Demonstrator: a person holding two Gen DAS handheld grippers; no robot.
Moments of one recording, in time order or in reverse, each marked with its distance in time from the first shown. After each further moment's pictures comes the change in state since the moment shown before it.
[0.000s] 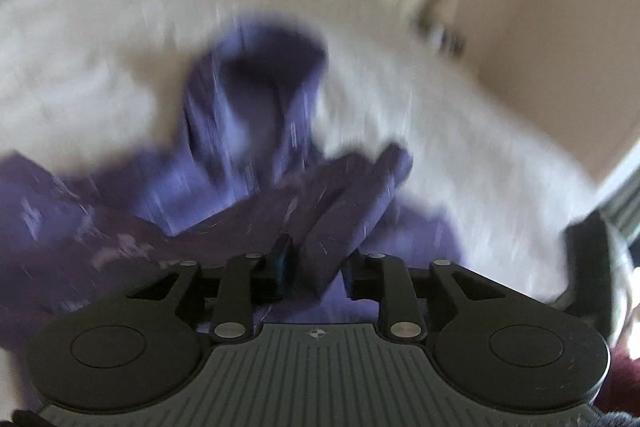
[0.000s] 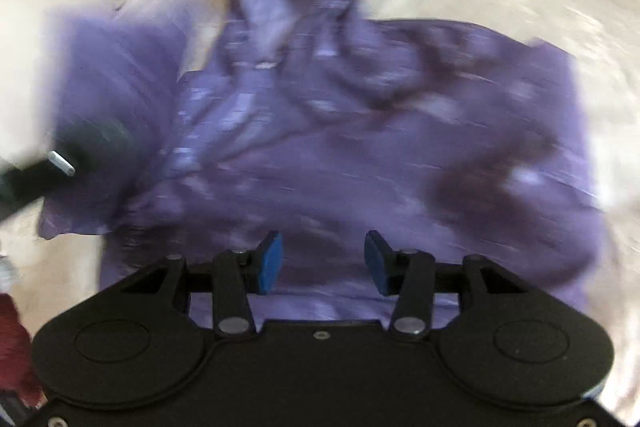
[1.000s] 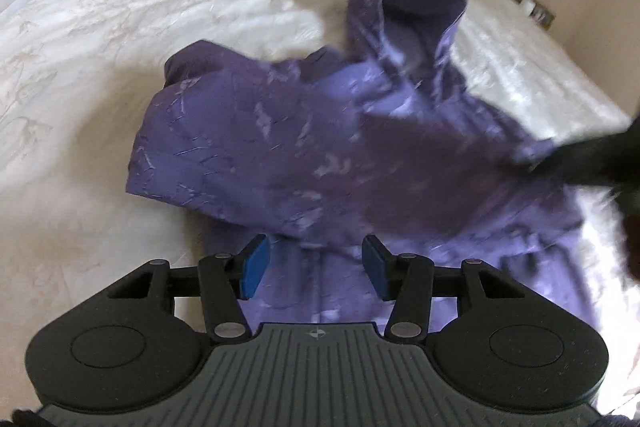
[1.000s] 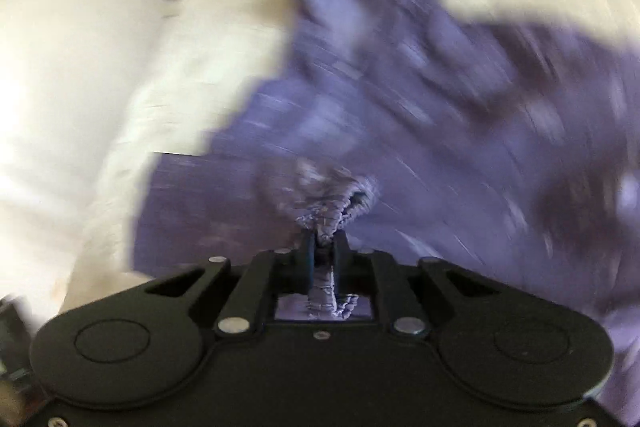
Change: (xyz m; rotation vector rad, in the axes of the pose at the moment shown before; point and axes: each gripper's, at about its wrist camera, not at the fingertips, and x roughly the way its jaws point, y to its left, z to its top) left arm -0.084 0.088 -0.075 -0.078 0.081 0.252; right arm -0.010 0.042 0.026 -0.039 0.004 0.259
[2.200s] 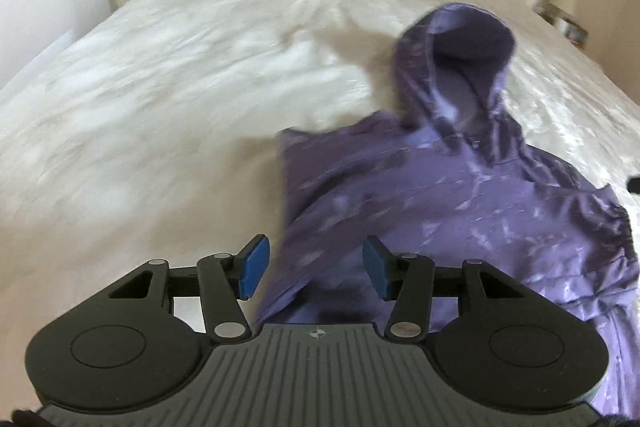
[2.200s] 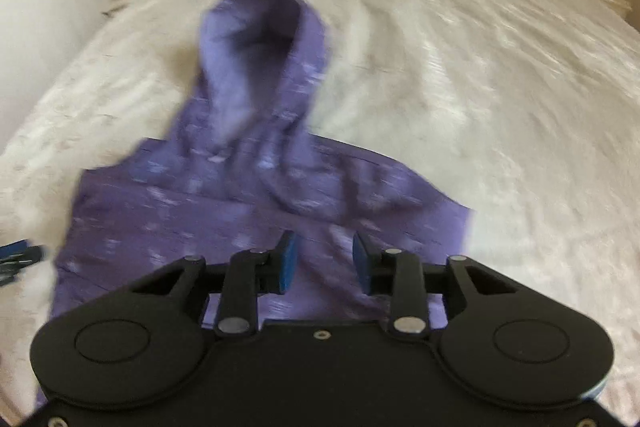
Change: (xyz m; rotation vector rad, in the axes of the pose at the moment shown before) left arm 0.005 0.004 0.050 0.036 -0.130 0.137; right arm -0.059 -0.017 0.031 -0.182 -0.137 -0.413
